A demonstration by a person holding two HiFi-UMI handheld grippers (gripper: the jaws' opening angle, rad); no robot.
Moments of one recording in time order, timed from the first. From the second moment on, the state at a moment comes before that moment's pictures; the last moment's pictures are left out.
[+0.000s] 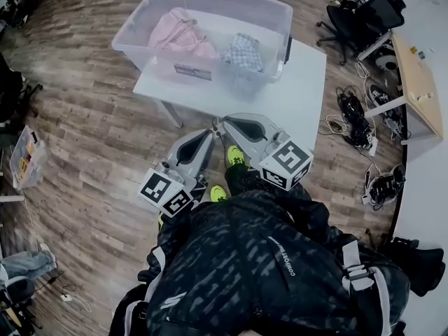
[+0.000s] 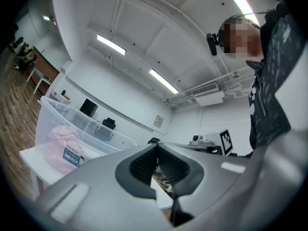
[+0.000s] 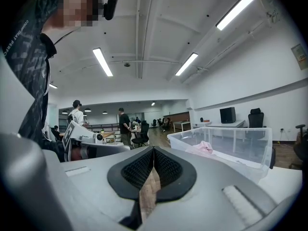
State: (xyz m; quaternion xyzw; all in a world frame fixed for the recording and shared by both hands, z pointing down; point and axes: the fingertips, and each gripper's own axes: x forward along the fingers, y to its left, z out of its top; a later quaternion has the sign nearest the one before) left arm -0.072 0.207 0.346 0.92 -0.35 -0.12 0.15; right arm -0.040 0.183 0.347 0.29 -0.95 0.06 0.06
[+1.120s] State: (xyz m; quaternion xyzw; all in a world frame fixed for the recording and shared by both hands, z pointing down) left arm -0.023 -0.011 0.323 0.91 -0.39 -0.09 0.13; right arm 0.001 -0.024 0.336 0.24 -0.97 0.07 0.03
